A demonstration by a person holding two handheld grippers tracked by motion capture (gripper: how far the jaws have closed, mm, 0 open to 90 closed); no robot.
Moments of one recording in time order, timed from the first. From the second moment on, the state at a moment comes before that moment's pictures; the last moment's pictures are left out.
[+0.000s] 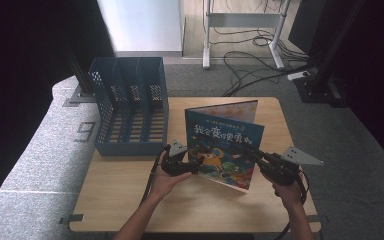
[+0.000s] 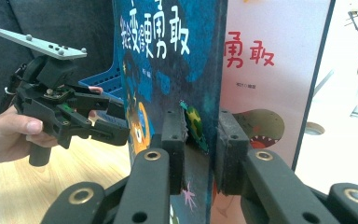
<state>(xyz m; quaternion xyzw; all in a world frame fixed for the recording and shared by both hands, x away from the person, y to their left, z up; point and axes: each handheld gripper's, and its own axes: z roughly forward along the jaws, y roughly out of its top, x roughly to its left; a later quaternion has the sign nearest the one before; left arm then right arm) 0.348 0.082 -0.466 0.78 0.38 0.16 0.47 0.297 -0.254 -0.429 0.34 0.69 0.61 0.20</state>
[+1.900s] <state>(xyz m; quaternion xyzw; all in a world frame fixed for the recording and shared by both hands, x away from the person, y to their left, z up) 0.348 0.087 -0.433 0.76 0.35 0.17 0.52 0.332 -0.256 -0.445 0.38 0.69 0.58 0.21</state>
